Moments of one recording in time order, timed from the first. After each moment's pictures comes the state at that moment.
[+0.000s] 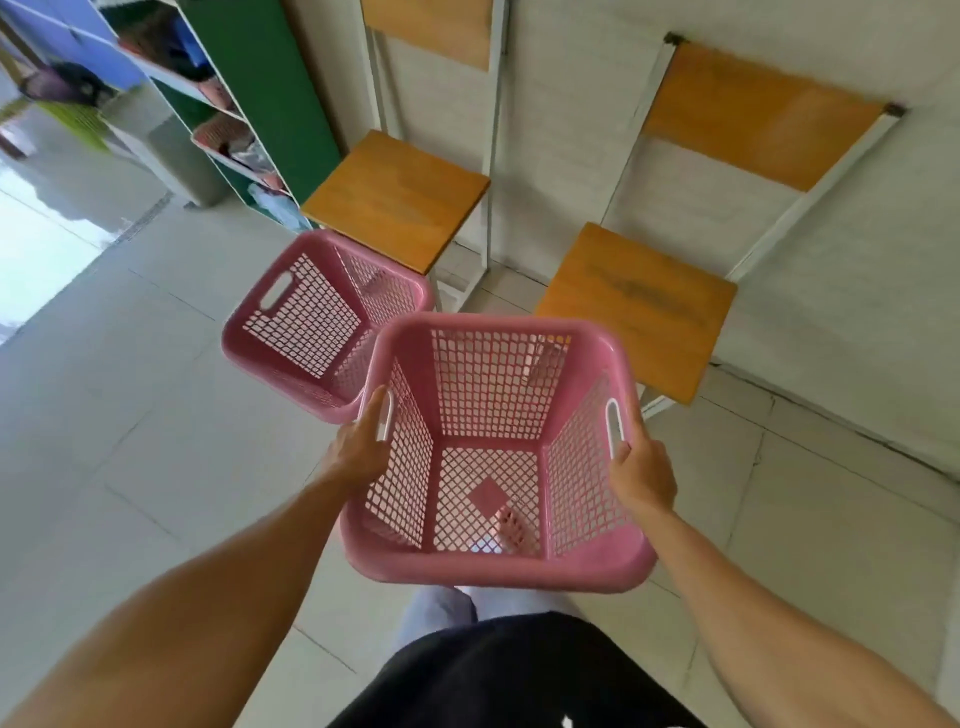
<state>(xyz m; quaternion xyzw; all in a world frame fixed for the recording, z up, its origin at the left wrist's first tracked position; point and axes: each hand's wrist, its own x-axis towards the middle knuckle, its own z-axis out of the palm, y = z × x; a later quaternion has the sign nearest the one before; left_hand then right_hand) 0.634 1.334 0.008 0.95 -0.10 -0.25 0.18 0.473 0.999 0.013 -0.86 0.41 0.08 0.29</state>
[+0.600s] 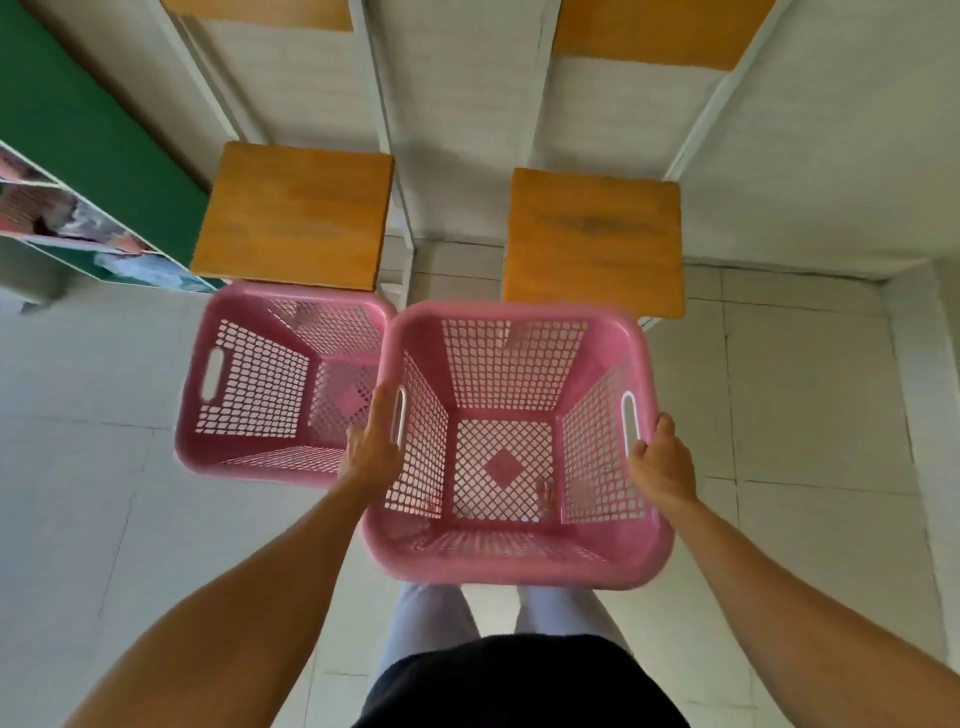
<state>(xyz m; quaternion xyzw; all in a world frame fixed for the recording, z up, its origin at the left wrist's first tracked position) 0.780 1.356 -0.041 0.89 -0.32 -0.28 0.17 0.501 1.100 -0.008 -0.71 0.63 0.09 0.30</state>
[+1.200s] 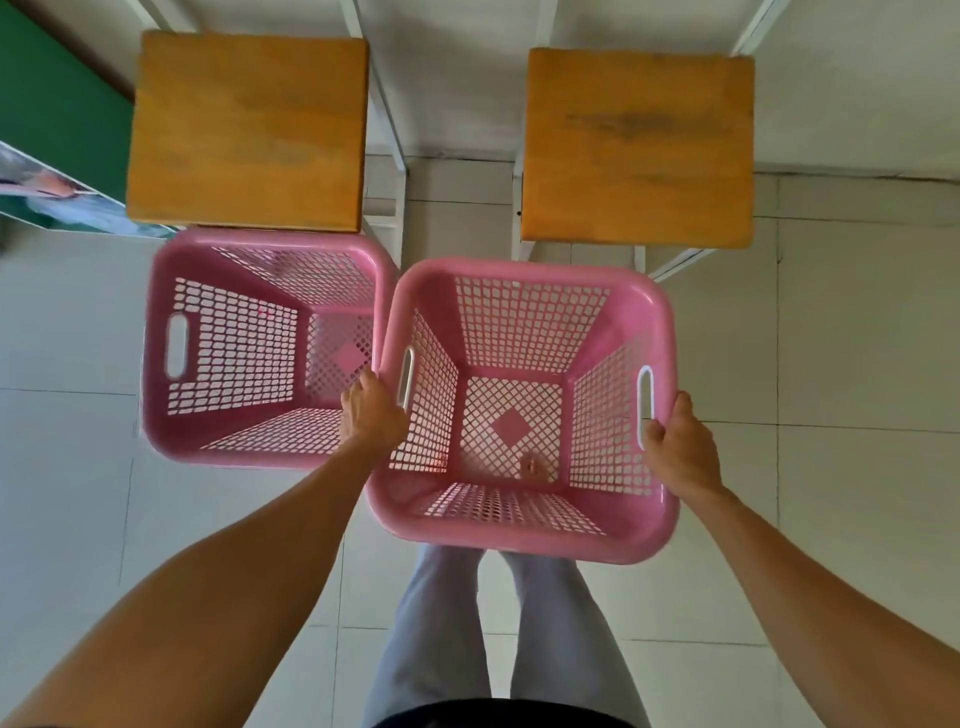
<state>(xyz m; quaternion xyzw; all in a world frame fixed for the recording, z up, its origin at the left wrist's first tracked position) 0.823 1.323 -0.125 0.93 -0.16 -0.33 0.07 0.514 1.104 -0.101 -0.72 0.62 0.14 0.28</state>
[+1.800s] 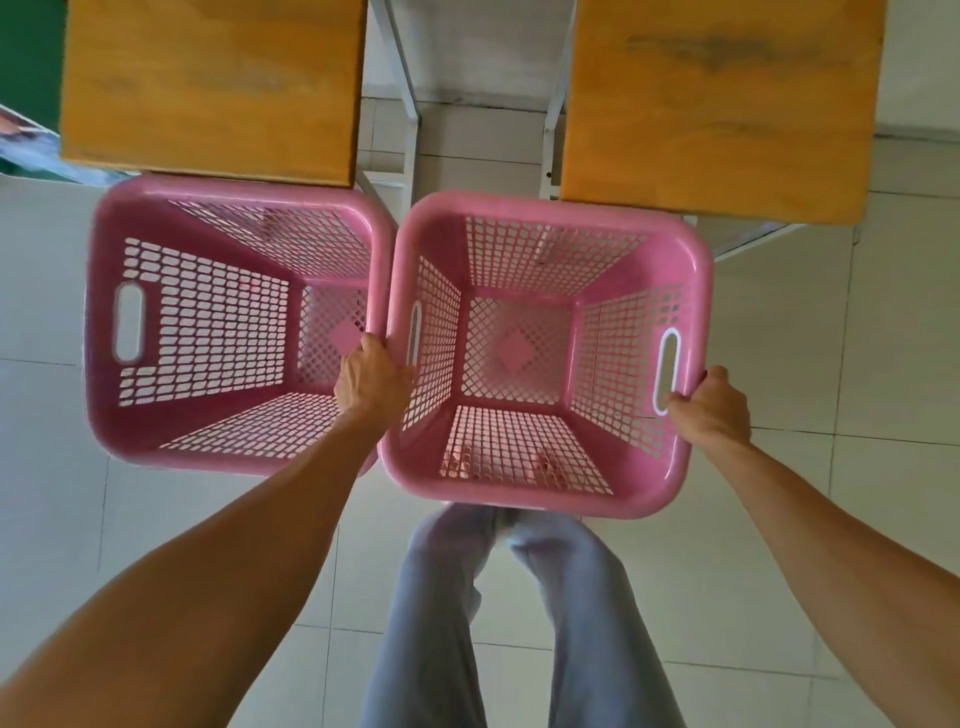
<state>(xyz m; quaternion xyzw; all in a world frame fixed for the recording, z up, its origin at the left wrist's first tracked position) 0.855 1.291 -0.203 0.94 -0.13 -0.30 0.06 0.565 1.047 -0.212 -0.66 0.67 0.21 0.26</state>
